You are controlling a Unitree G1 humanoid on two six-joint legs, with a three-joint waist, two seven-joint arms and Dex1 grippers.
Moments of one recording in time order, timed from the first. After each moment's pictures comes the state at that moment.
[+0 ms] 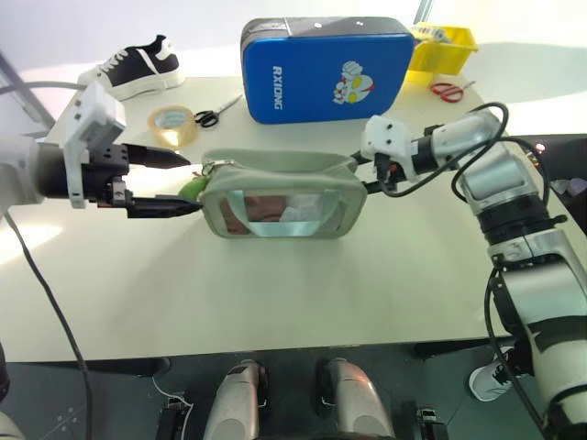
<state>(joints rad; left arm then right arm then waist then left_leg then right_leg) -0.68 1.14 0.11 -0.12 -0.66 0.81 -1.26 -1.11 -0.68 0.31 0.57 0.00 0.12 1.30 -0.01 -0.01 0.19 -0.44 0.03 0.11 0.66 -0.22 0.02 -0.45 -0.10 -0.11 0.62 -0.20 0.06</state>
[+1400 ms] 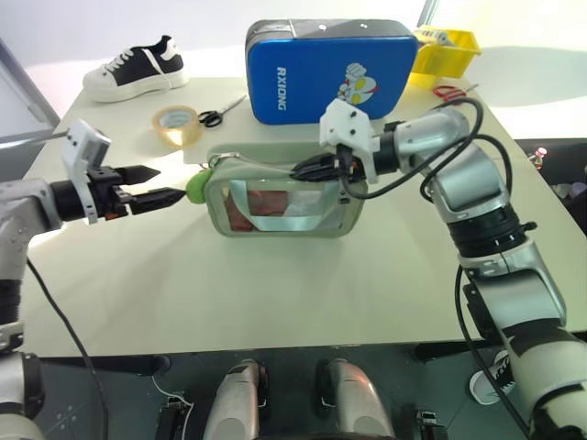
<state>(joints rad) -0.56 0.92 0.20 0.12 -0.60 0.77 -1.03 -1.06 -0.53 0.29 0.18 0.13 0.43 1.21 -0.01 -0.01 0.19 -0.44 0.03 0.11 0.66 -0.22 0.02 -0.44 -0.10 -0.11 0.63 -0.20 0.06</state>
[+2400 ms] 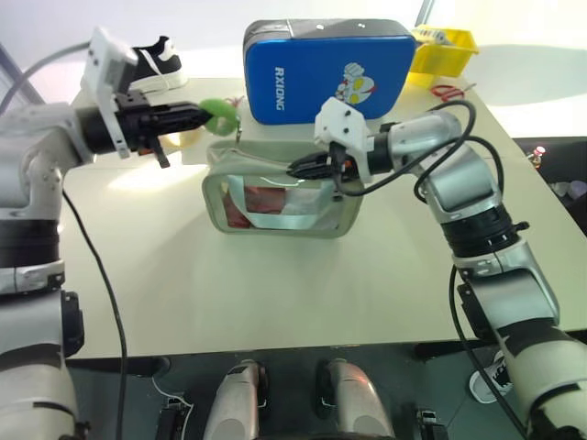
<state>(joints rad) -0.94 0.81 0.03 0.14 -0.51 0.67 -1.12 -1.06 -0.50 0.29 0.20 0.12 0.44 1.18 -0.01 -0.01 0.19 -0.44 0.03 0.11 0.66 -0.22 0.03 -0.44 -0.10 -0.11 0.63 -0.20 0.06</state>
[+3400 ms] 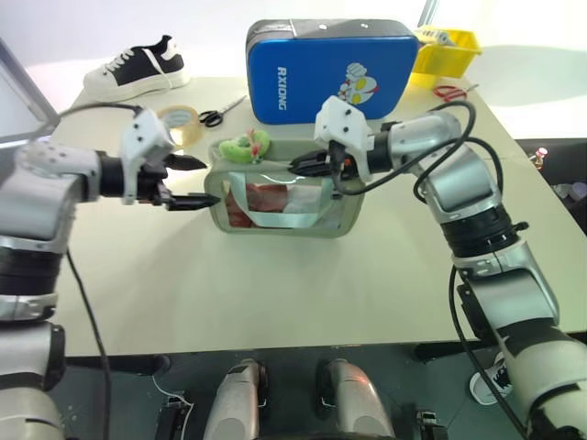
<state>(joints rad) -0.75 0.87 -0.06 0.12 -0.30 0.50 -1.19 -1.06 -0.50 0.29 0.20 0.11 0.44 1.15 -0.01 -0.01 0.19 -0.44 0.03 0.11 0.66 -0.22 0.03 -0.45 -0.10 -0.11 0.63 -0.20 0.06</state>
